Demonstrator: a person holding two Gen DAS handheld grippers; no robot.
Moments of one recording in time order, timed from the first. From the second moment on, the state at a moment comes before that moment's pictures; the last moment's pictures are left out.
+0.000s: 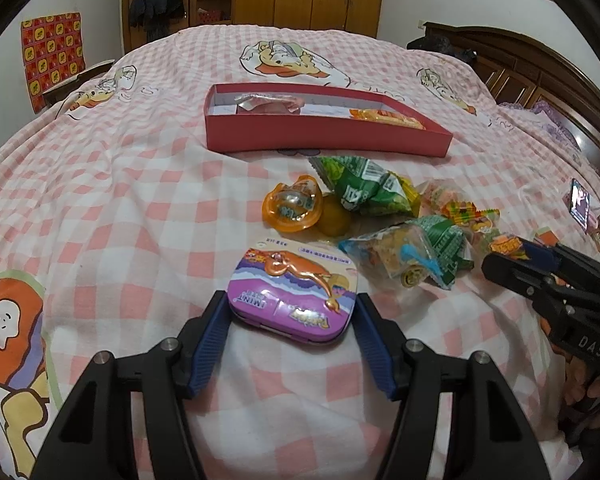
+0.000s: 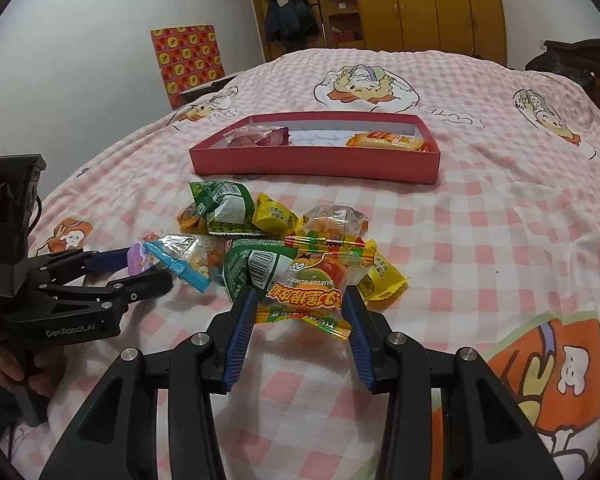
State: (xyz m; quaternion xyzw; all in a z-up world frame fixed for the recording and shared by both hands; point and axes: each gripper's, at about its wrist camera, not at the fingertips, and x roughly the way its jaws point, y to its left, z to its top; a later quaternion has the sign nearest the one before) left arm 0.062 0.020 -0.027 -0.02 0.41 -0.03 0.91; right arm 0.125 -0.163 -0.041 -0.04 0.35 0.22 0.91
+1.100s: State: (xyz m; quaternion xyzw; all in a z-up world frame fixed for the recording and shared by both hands) left arm 0.055 0.030 0.025 -0.02 0.37 -0.02 0.93; right arm 0.115 -0.164 -0.001 -0.01 0.33 0.28 0.90
